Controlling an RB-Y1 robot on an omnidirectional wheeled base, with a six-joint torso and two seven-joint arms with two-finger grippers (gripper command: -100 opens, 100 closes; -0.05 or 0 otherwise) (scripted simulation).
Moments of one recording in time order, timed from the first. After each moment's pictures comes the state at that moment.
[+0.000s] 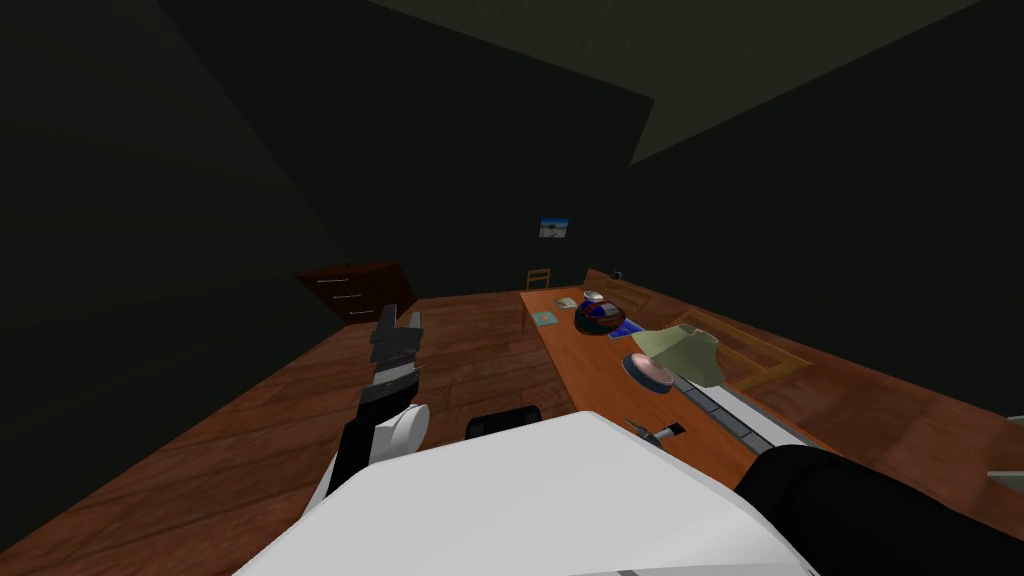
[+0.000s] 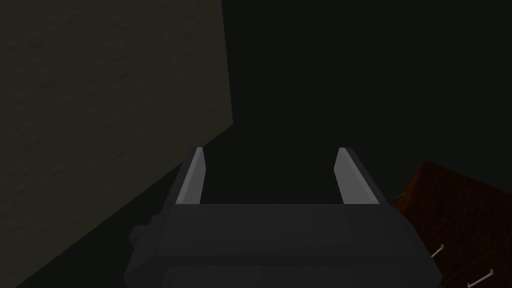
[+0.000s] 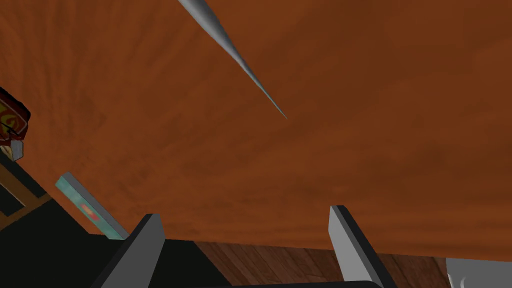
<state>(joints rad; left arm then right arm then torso) 0.49 -0.03 -0.07 -2.25 0.06 -0.43 -0.05 0.90 -0.73 0.04 -1.49 1.13 -0.21 0.94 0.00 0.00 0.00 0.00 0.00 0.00</state>
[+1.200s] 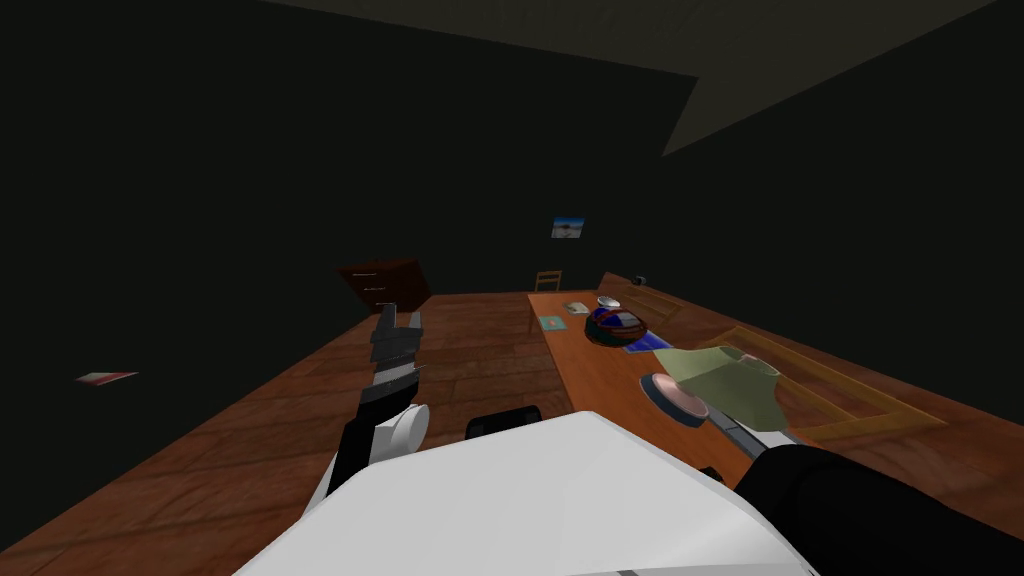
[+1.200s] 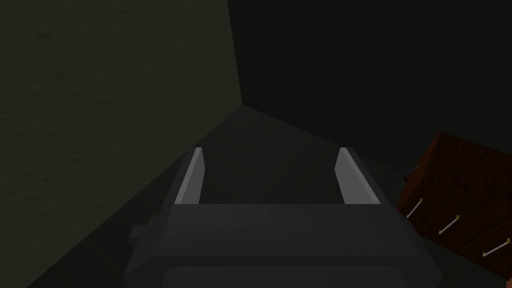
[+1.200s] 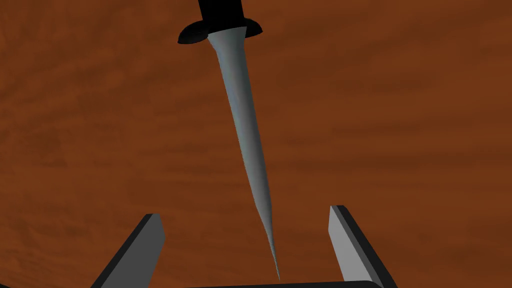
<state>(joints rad) 0.49 -0.03 -0.07 -2.25 0.06 -0.43 -0.05 0.89 -0.80 0.06 -1.29 1.42 -0.19 1.02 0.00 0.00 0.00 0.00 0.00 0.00</state>
